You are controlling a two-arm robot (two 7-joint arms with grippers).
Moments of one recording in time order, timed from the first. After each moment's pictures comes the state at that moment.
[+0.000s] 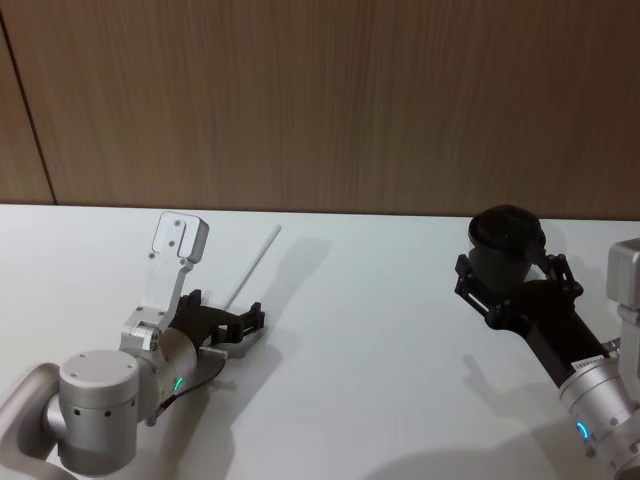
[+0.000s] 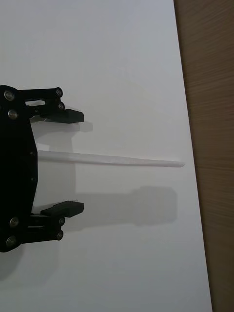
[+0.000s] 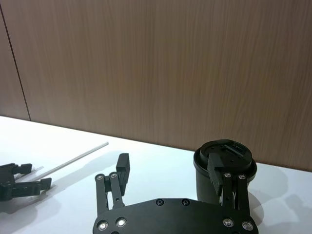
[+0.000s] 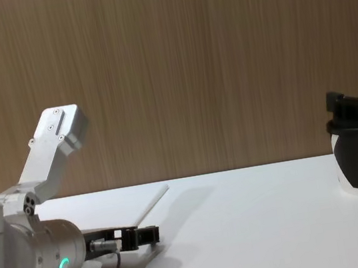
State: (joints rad) left arm -0.31 0.15 0.32 -1.38 -0.27 0.45 0.01; right arm -0.01 0.34 -0.23 -1.77 0.29 0.03 0.07
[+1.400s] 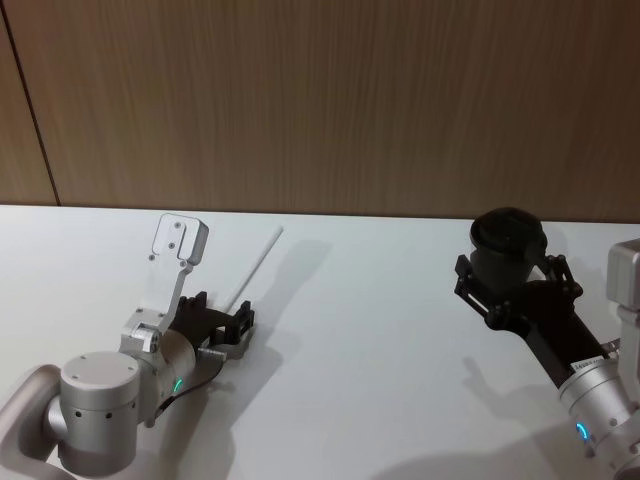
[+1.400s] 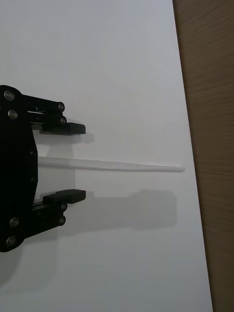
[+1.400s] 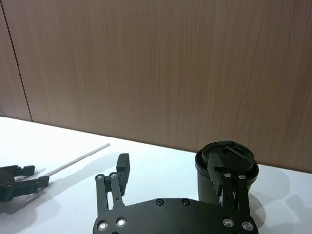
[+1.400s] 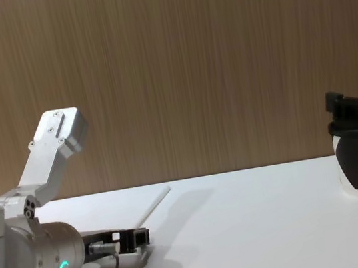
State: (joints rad) left arm -0.30 0.15 0.32 -1.38 -0.26 0.45 0.01; right arm -0.01 0.34 -0.23 -1.77 0.29 0.03 0.07
